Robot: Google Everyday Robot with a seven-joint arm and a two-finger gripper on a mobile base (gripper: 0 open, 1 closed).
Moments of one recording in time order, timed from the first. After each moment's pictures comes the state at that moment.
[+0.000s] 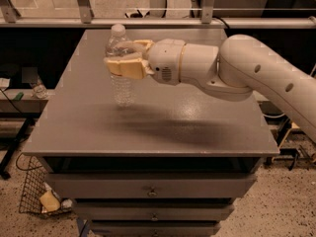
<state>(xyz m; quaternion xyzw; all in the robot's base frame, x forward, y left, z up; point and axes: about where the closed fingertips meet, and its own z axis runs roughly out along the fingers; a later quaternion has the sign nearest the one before) 0.561 0.084 0.971 -0.44 0.58 0.38 0.57</state>
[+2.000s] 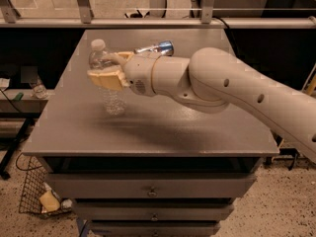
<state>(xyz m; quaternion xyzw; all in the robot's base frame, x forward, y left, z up) 0.563 0.127 0.937 -0.44 0.61 0.32 0.57</state>
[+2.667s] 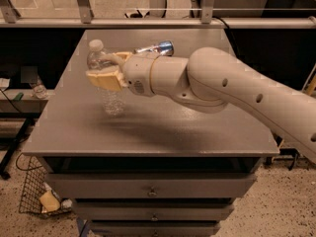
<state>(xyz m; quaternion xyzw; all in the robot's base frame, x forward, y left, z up) 0.561 0.131 0.939 -0.44 0.61 0.32 0.57</state>
